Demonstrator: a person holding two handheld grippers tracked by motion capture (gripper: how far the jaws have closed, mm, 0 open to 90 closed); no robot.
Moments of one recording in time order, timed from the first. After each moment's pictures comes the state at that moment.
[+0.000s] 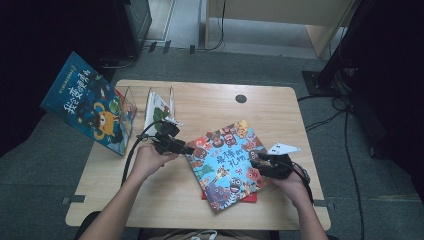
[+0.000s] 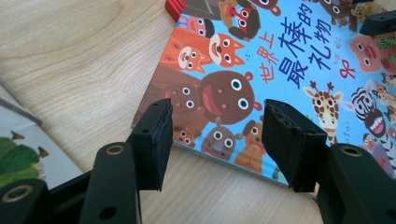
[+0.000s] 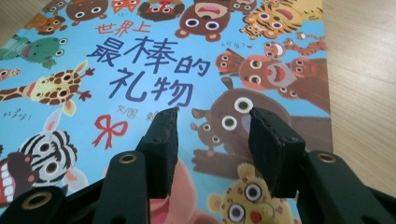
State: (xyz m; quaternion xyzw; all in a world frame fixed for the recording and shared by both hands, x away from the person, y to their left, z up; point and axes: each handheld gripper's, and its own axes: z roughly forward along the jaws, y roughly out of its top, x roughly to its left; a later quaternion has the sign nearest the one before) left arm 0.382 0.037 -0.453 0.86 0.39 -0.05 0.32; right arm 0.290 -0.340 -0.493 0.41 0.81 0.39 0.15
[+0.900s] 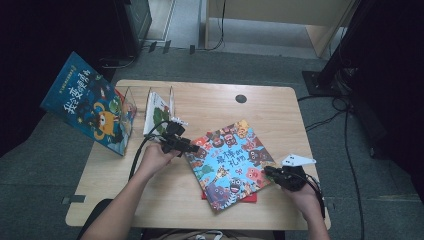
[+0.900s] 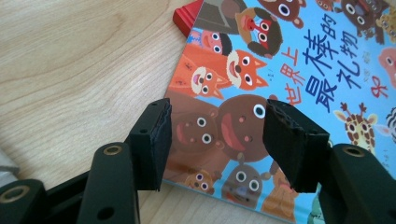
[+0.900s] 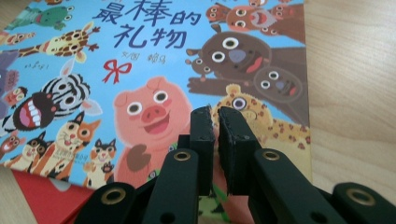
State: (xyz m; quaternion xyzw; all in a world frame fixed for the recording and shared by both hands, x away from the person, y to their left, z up) left arm 0.398 0.023 -0.476 0.86 0.39 -0.04 0.33; right arm 0.253 -0.372 -0.498 0.44 0.80 0.39 0.13
